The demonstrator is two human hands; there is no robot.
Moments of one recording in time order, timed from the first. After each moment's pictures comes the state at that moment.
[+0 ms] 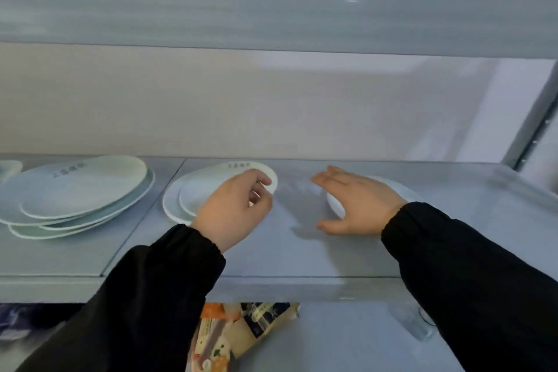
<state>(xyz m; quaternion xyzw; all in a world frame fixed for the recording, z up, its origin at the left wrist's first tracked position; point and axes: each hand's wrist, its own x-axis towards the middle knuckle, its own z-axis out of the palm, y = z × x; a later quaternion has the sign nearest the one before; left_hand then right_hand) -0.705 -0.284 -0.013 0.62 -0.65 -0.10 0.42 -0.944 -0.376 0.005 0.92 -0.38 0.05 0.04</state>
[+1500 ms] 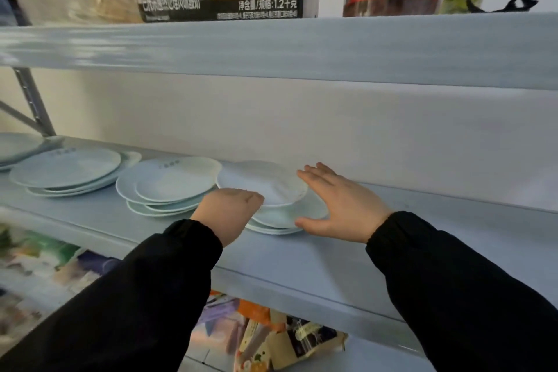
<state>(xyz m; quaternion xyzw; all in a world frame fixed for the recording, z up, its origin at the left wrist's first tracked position) -0.603 -0.262 -0.031 0.68 -0.67 0.30 0.04 -0.843 -0.375 0.021 0.96 -0.23 0.14 -0.03</state>
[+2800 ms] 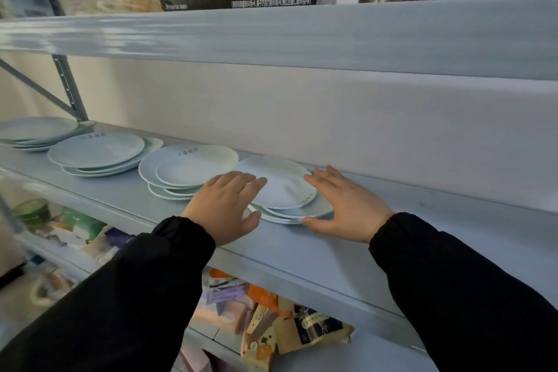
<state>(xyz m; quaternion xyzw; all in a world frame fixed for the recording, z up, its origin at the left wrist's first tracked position) -0.617 -0.219 -0.020 0.73 -0.63 0.26 0.07 -0.838 -0.380 0.001 0.97 -0.22 0.12 -0.05</state>
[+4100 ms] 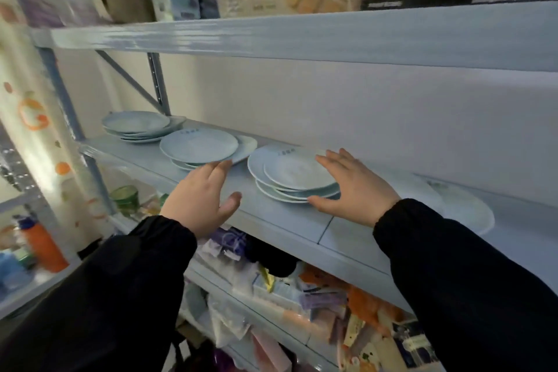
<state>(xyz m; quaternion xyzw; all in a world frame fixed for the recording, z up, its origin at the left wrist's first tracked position) -0.443 -0.051 0.001 0.85 -0.47 0.18 0.17 -0.639 -0.281 0.016 0.97 -0.18 0.16 -0.07</state>
